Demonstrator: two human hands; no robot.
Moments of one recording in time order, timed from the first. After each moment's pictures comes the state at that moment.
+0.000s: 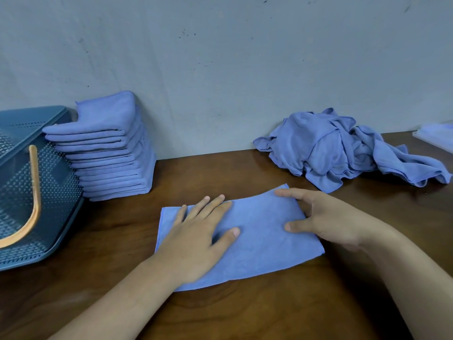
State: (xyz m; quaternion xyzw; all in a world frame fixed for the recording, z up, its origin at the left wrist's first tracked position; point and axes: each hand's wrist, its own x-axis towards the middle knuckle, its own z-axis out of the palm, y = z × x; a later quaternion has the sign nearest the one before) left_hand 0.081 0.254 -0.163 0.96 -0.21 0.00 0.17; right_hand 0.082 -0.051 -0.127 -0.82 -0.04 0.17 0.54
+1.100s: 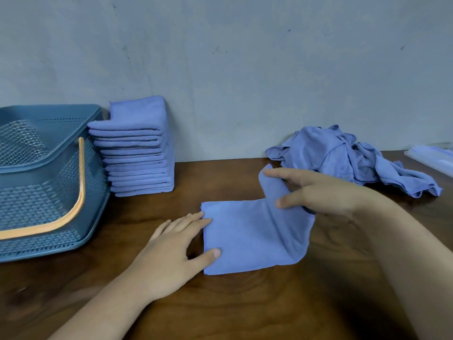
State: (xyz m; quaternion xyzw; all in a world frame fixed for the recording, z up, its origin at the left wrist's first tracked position) left_hand 0.043 0.349 -0.164 0.96 -0.19 -0.02 0.22; right_hand 0.080 0.026 -0.054 -0.89 -0.07 0.17 0.41
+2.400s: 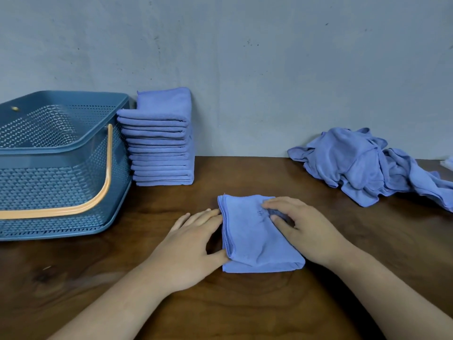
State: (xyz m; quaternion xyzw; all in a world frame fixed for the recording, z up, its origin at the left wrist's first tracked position) left_hand 0.047 0.356 -0.165 0.96 -0.18 -0.03 0.22; right_hand 0.083 0.067 -0.154 -0.94 -0.19 -0.06 0.28
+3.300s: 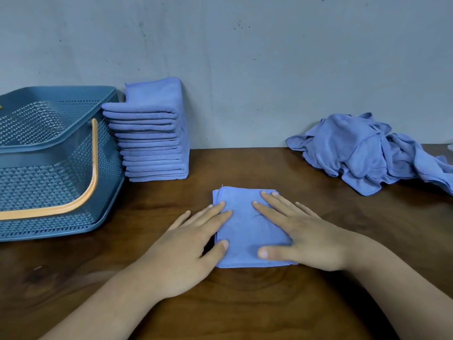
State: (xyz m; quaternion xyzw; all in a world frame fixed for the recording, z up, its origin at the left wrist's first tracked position) left_hand 0.038 0.349 -0.163 0.96 -0.22 -0.03 0.18; right_hand 0.064 0.063 -0.137 -0.95 -0.24 0.16 0.14
